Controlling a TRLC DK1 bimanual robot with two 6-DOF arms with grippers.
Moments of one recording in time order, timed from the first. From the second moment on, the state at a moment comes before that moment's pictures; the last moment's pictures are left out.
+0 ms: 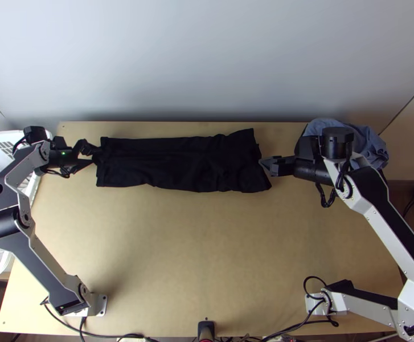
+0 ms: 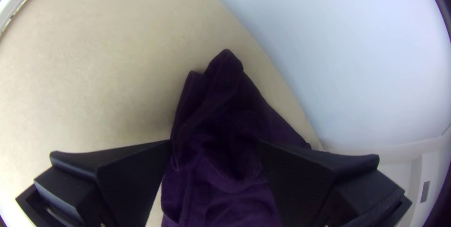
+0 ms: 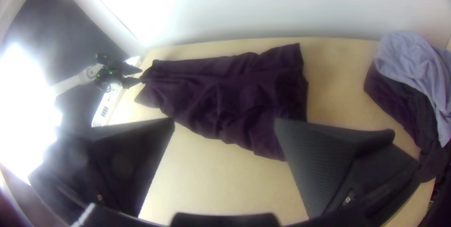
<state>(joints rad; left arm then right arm) 0.38 2.00 1.47 -0.47 0.68 -0.33 0.30 1.30 1.20 -0.55 -0.39 0.28</state>
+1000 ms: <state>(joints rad) 0.30 2.10 1.54 -0.51 0.63 -0.26 0.30 1.35 1.22 -0.54 -0.39 0.29</state>
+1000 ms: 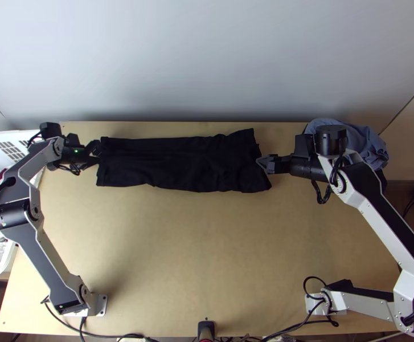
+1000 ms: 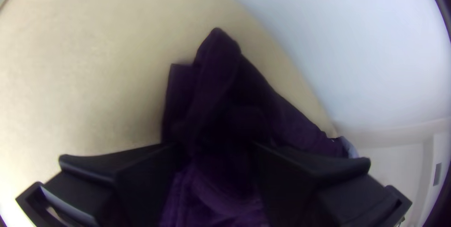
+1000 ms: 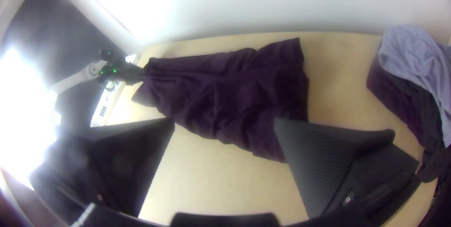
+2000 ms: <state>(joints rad) 0.34 1.90 1.61 -0.85 0.59 -0.22 0.32 1.36 1.16 -0.51 -0.39 0.31</state>
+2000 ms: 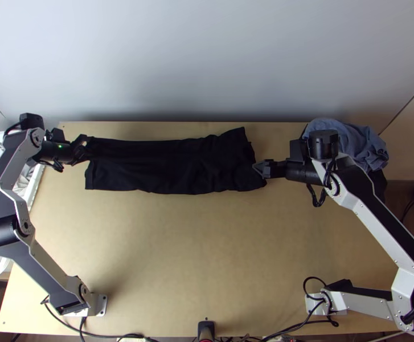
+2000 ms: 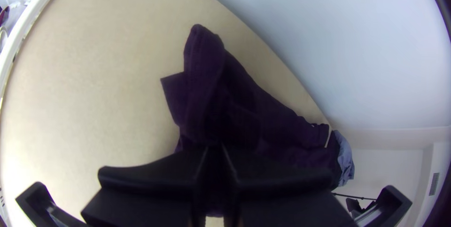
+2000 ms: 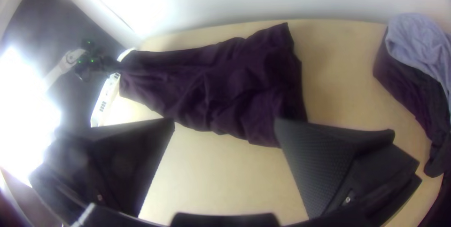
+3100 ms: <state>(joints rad) -0.14 1.95 1.86 -0.97 0.38 -0.39 0.29 1.28 0.97 -0.43 -0.39 0.31</state>
